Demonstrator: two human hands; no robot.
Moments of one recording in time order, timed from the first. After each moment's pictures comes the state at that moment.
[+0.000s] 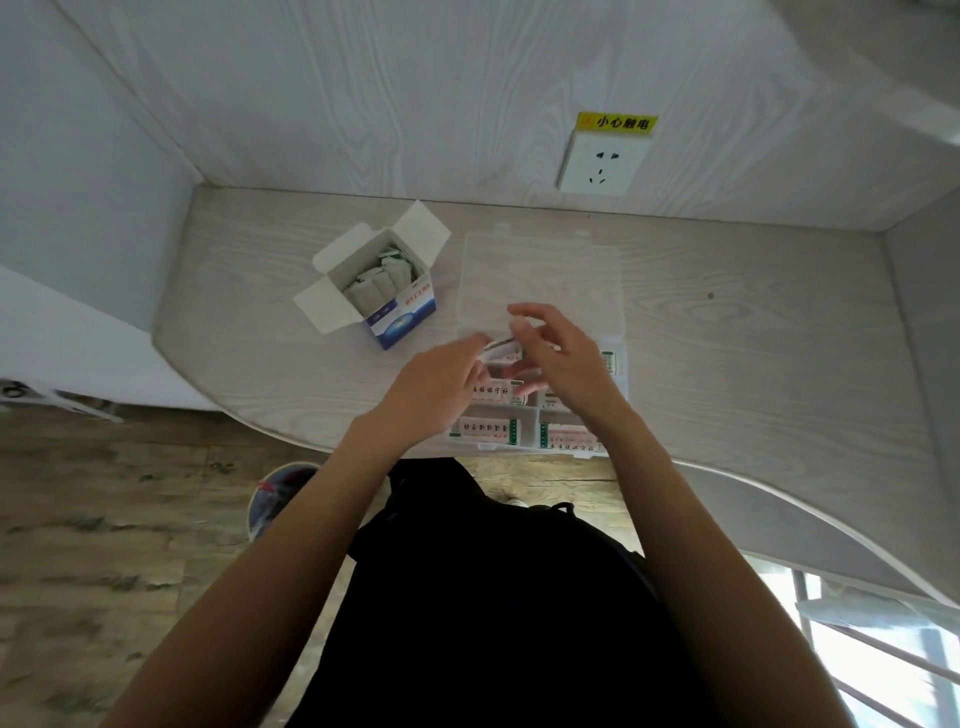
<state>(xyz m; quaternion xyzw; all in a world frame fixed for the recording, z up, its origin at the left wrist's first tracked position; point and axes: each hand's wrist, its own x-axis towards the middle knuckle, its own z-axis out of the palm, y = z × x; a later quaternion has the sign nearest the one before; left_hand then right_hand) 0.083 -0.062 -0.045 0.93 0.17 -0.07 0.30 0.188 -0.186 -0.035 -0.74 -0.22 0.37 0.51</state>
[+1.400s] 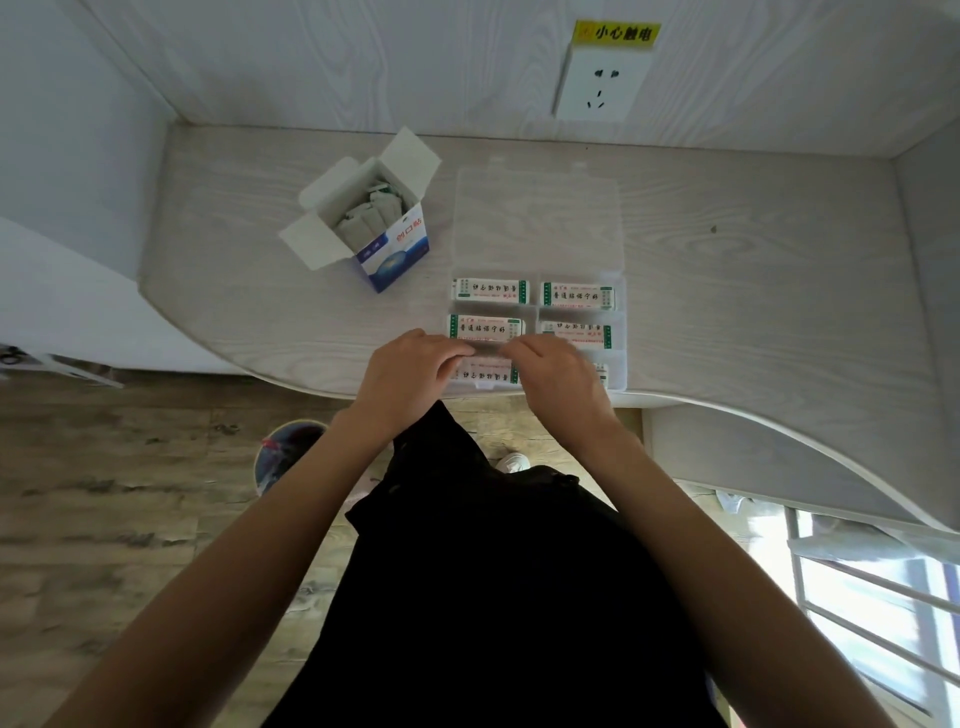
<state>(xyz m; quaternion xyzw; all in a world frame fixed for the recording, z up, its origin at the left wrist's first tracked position) 0.030 -0.074 -0.095 0.97 0.15 0.01 0.21 0.136 -0.229 -0.087 -0.85 -0.50 0.03 0.19</state>
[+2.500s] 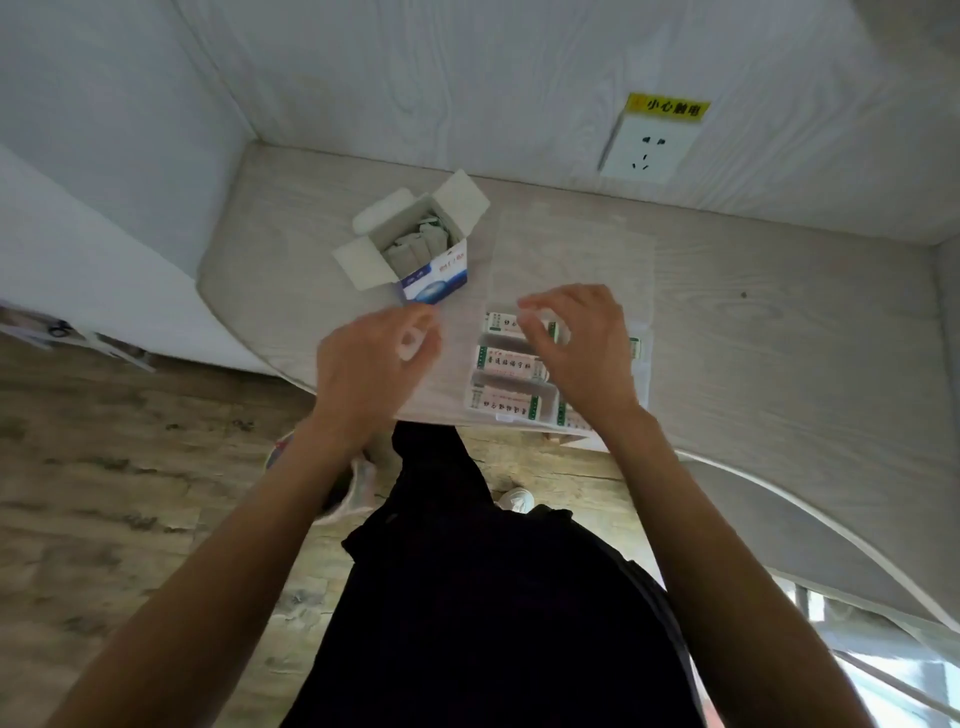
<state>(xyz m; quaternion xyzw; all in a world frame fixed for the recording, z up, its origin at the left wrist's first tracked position) 0.010 -0.049 -0.029 0.92 0.31 0.16 0.18 0.172 -0.188 -0.039 -0.84 -0.42 0.04 0.35</state>
